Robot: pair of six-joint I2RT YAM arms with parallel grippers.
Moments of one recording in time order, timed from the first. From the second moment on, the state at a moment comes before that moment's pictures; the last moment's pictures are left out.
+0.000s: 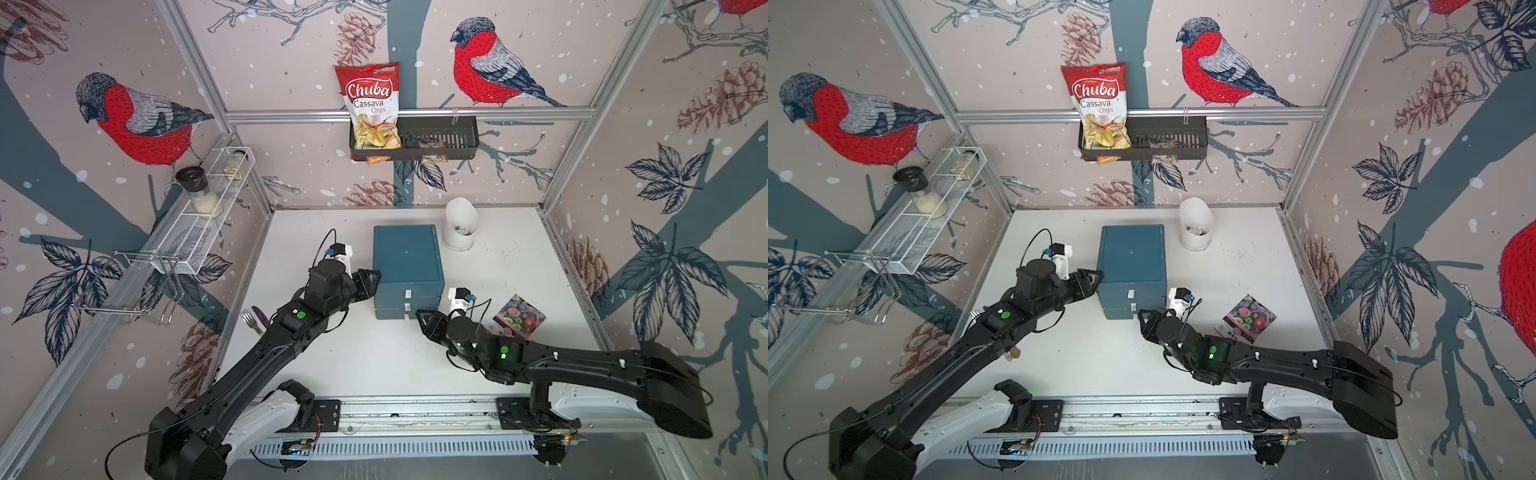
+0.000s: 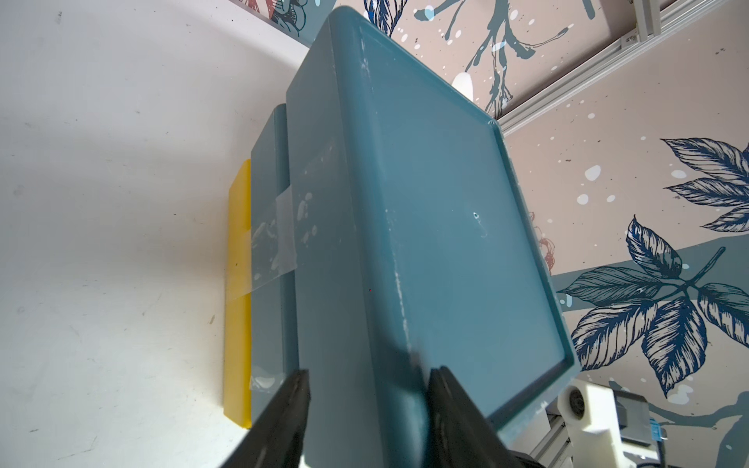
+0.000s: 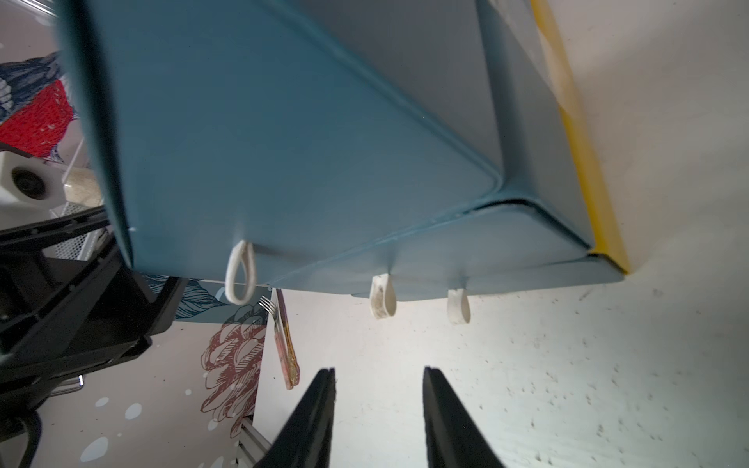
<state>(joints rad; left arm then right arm) -0.53 0.97 0.76 -0.28 0.14 -0.74 1.22 1.16 0.52 0.18 0.42 1.21</state>
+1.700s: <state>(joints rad) -0.53 0.97 0.72 -0.21 0.16 -0.73 1.11 1.45 0.51 0.58 0.26 1.23</state>
